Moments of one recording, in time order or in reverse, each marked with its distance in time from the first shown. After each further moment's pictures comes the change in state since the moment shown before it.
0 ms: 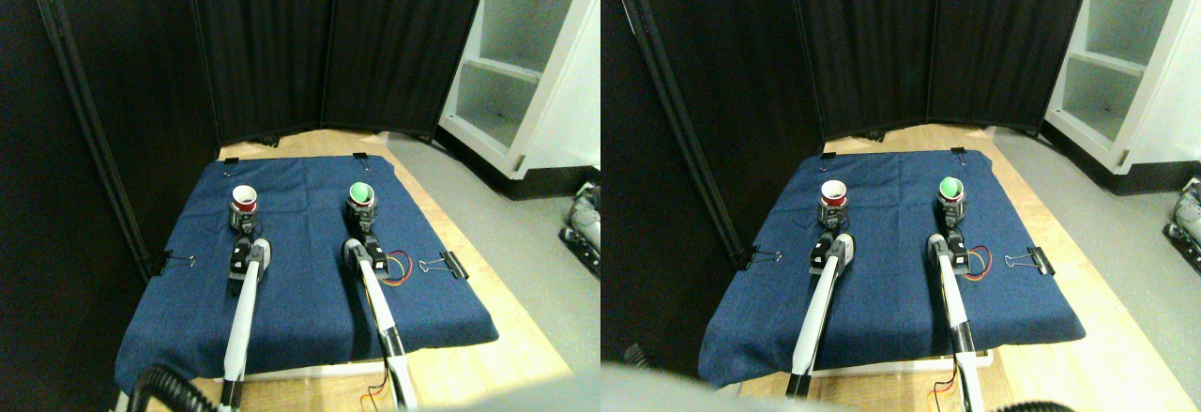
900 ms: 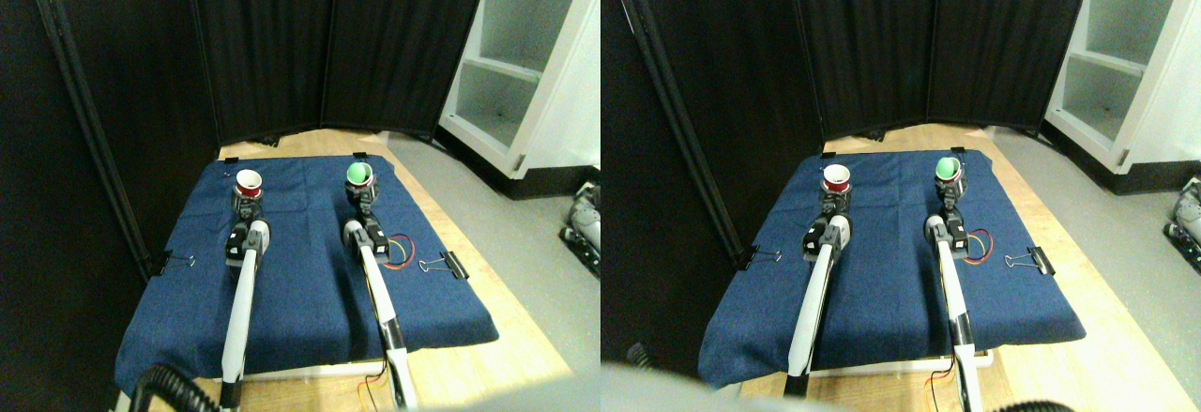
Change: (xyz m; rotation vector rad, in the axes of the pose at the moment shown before) right arm -0.003 0.052 0.000 -0.199 -0.007 0.101; left arm -0.015 -0.043 -0.003 0.067 0.117 -0.056
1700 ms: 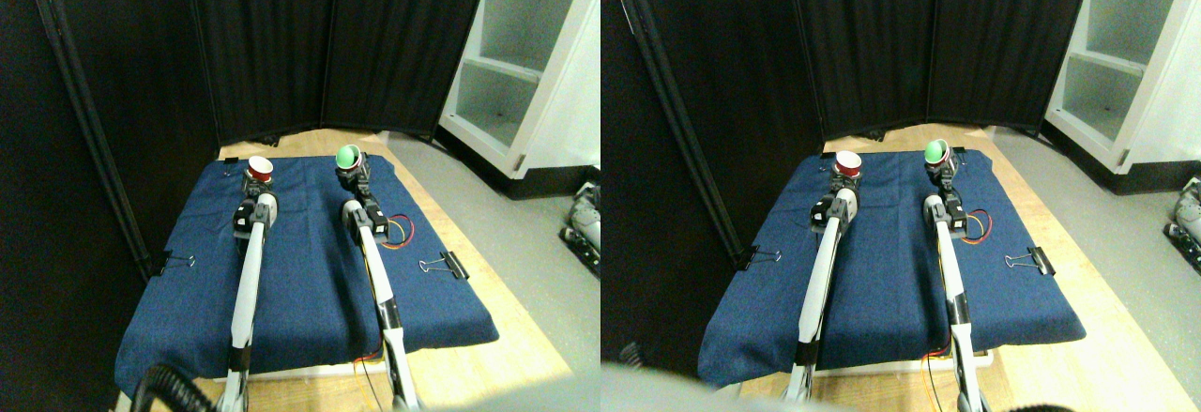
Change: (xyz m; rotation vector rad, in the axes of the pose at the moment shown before) right arm 0.002 0.034 -0.015 -0.176 0.171 0.102; left arm 0.007 -0.026 -0.020 0.087 0.109 0.052
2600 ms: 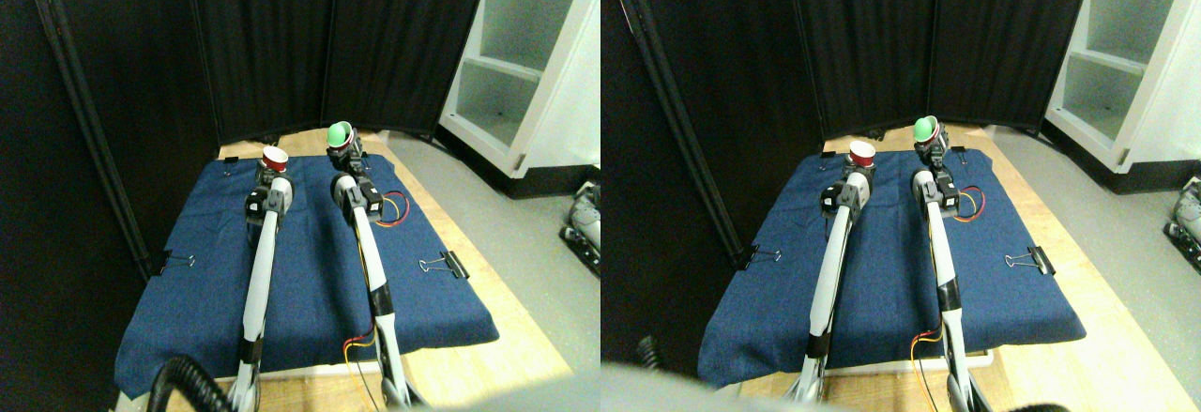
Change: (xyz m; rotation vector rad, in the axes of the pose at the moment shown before) right arm -0.006 0.049 -0.001 -0.047 0.028 0.036; left arm -0.016 -0.030 -0.027 -0.014 0.075 -0.006
